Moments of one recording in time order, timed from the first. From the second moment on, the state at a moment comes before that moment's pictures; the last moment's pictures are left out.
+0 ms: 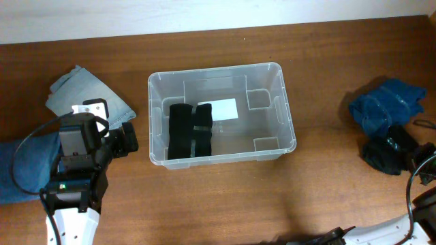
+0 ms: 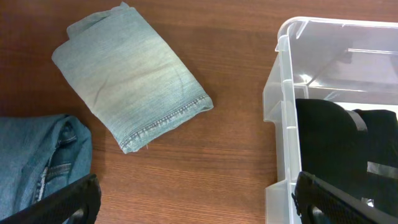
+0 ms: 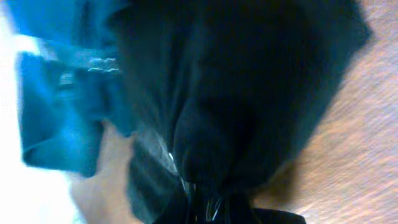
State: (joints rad) left arm 0.01 1.05 0.94 -0.64 -0.09 -0.07; right arm -1.13 1.91 1.19 -0.78 -0.69 -0.06
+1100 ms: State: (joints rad) left arm 0.01 1.05 0.94 -0.65 -0.09 -0.07; right arm 0.17 1.73 1.45 -0.83 -0.52 0.15
